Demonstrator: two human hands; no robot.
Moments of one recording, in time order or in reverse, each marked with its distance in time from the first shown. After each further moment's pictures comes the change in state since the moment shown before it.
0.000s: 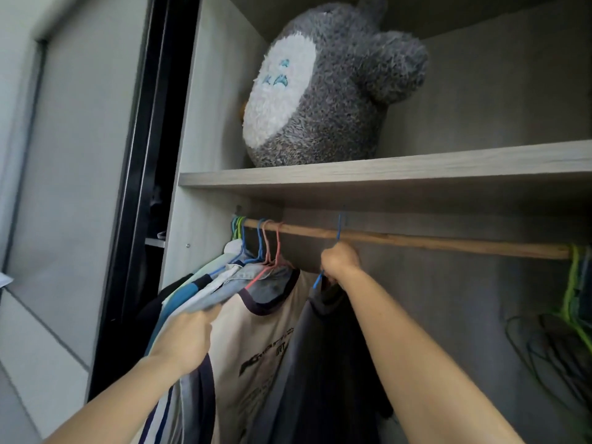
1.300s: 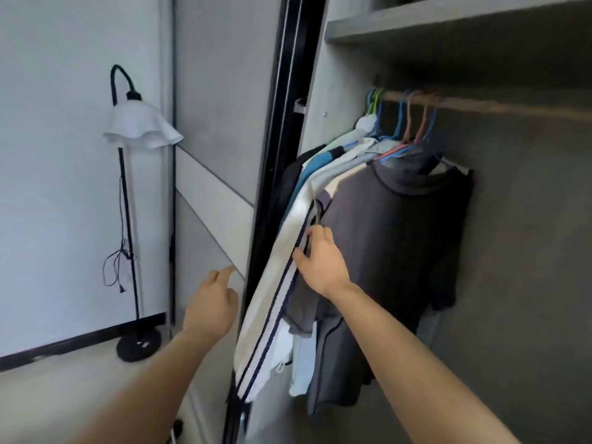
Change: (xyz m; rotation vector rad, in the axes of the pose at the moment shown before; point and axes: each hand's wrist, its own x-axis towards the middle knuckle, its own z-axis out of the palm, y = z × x) left_hand -0.239 -0.129 0.049 -0.205 0.017 -0.510; right_hand -0.241 0.029 0.208 -0.094 -0.525 -0.481
